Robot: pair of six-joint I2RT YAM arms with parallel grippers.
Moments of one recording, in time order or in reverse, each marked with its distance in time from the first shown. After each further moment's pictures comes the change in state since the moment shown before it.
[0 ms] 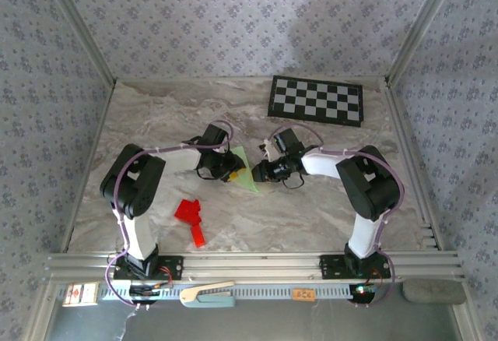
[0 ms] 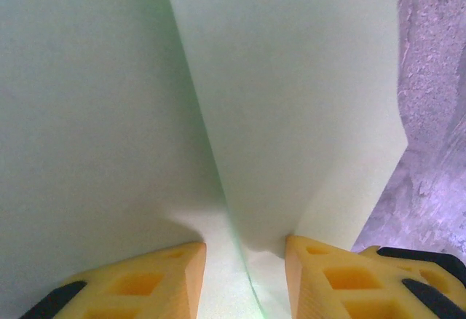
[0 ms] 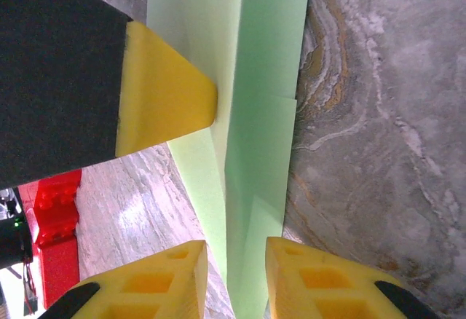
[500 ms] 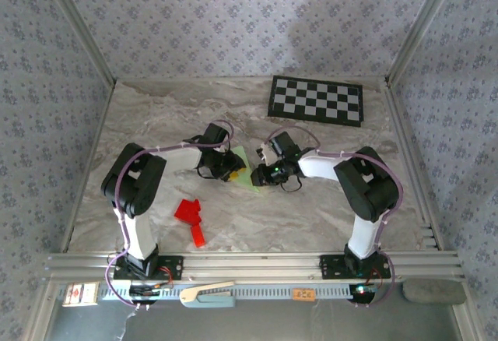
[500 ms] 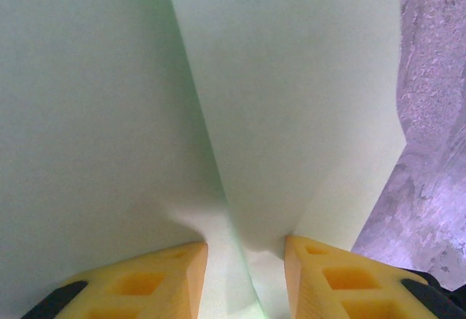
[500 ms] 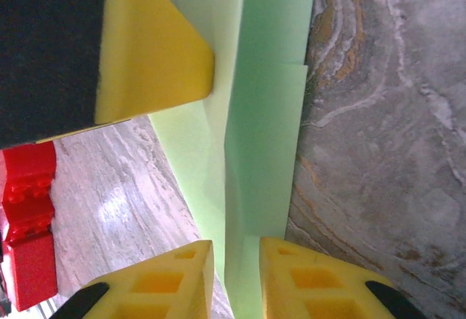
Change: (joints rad) left arm 0.000 0.011 0.019 -0.027 0.001 -0.001; right arm 0.042 0.000 -0.003 -0.027 0.059 -0.007
